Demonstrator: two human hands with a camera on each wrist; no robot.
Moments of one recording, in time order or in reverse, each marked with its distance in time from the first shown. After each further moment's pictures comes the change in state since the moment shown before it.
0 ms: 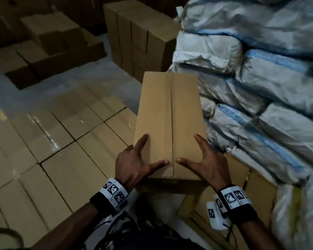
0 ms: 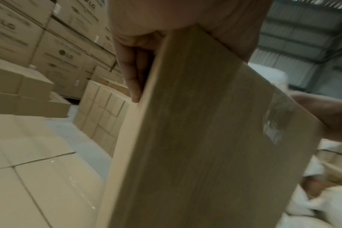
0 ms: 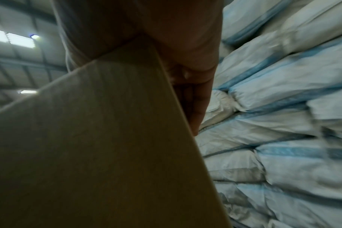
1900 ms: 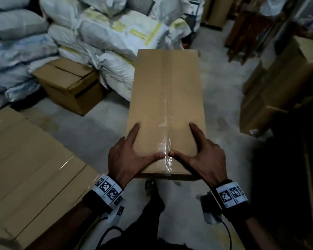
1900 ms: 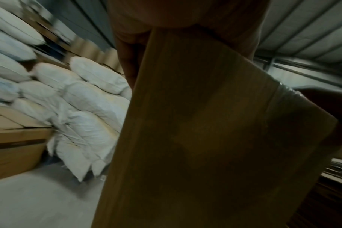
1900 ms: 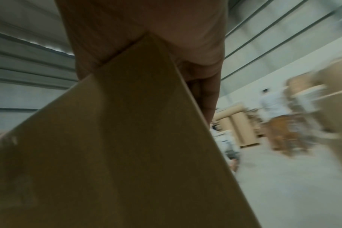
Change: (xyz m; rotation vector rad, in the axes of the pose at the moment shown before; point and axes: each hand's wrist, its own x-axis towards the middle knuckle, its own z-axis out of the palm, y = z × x) left_hand -0.621 -0.692 -0.439 0.017 -0.875 1.407; right_hand -0.973 -0.864 0.532 0.032 0.912 1.517
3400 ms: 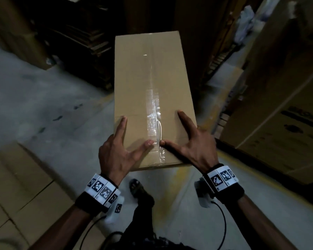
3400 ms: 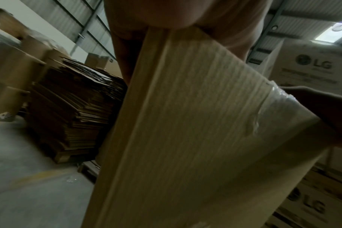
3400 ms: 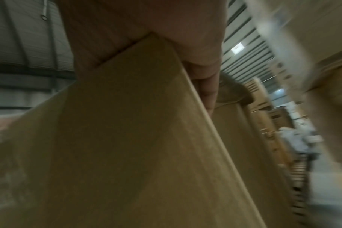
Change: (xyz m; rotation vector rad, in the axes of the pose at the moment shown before) left_hand -0.741 -0.522 -0.370 -0.168 -0.776 1.168; right_hand -1.106 -0.612 0.168 -0.132 0.616 1.234
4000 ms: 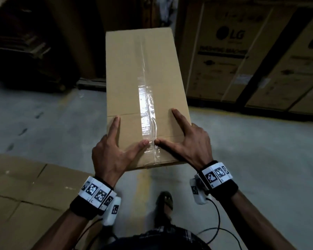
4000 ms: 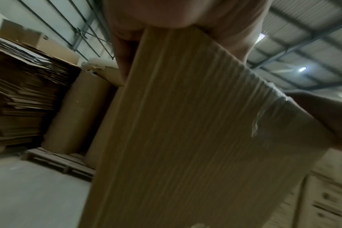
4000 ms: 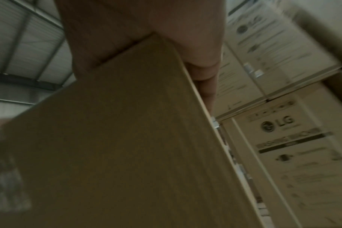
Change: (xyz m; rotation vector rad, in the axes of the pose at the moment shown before) left_hand -0.395 -0.014 -0.134 0.012 -0.174 0.330; right_hand -0.496 -0.039 -0.054 -0.032 0.227 0.305
